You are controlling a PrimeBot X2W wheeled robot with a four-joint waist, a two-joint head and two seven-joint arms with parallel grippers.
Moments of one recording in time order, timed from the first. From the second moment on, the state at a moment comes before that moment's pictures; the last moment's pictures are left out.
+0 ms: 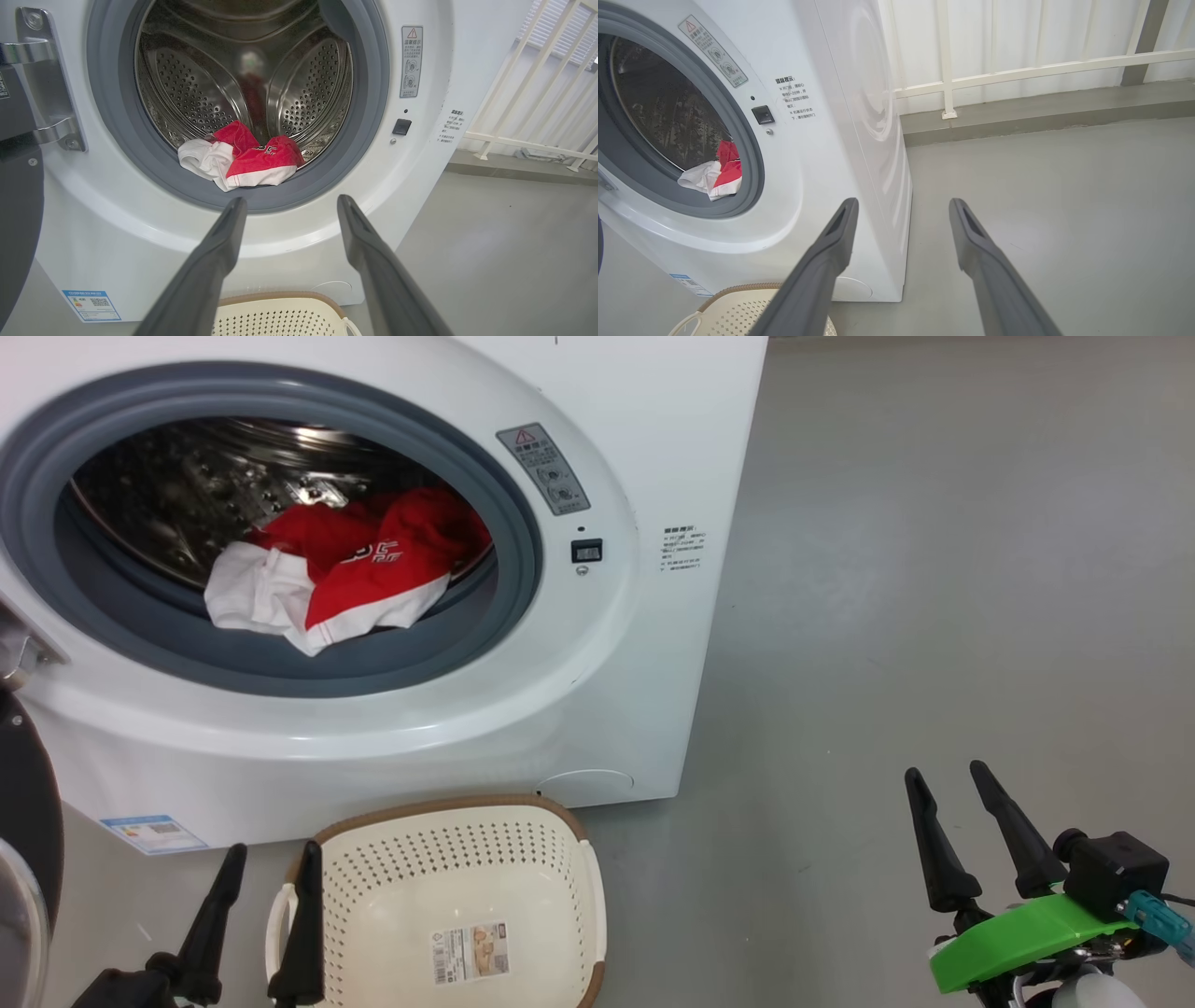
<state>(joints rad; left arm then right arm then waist) 0.02 0.10 0.03 0.12 -0.33 -0.13 -0.26 -0.07 -0.12 0.04 0.29 0.42 0.12 -0.25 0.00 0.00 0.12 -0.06</state>
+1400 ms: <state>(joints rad) -0.57 0.14 -0.07 0.57 -0.26 -0.13 -0.19 -0.17 -0.09 0.08 0.27 0.41 0.12 -0.26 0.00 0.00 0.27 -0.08</state>
